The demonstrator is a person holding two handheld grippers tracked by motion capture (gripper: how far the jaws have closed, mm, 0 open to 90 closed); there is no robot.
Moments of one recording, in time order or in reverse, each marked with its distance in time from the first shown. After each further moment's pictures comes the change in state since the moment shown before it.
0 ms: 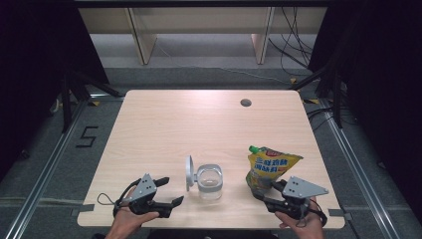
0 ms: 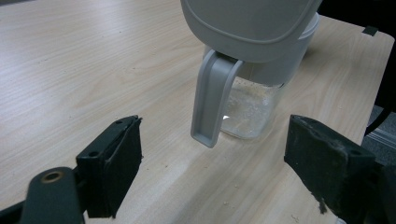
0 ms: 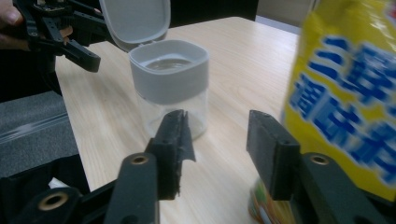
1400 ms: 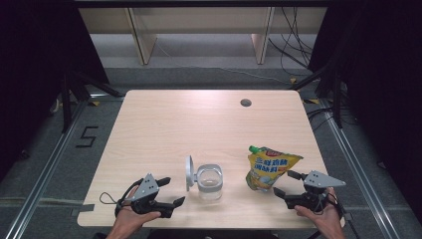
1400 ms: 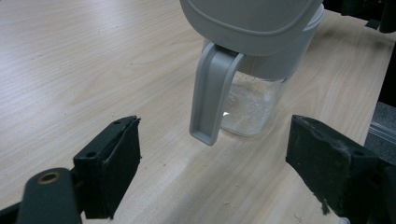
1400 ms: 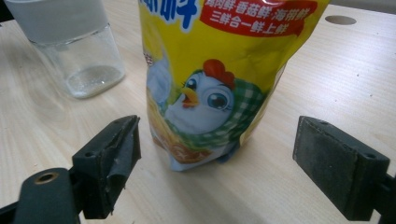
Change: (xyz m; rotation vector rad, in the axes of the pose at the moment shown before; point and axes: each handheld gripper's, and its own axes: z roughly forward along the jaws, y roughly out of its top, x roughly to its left) left arm 0.000 -0.001 0.005 0.017 -0.007 0.004; right arm -0.065 -0.052 -0.019 0.071 -0.108 0.145
